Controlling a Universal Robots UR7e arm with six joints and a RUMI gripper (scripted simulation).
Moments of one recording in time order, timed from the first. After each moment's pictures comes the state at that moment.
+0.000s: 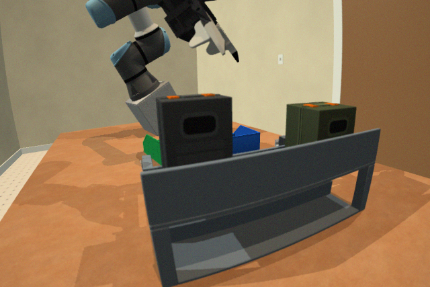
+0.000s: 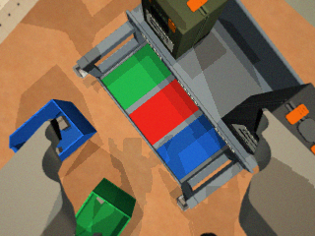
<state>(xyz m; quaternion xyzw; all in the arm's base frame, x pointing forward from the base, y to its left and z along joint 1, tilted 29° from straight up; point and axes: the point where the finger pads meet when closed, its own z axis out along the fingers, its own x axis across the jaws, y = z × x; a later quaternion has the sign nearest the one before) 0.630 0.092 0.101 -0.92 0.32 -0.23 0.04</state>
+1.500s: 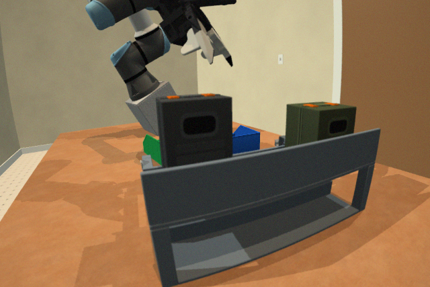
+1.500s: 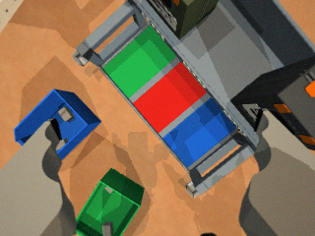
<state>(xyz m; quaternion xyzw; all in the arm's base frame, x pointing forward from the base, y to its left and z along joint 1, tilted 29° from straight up) 0.611 0.078 0.093 -0.91 0.35 -0.22 0.02</state>
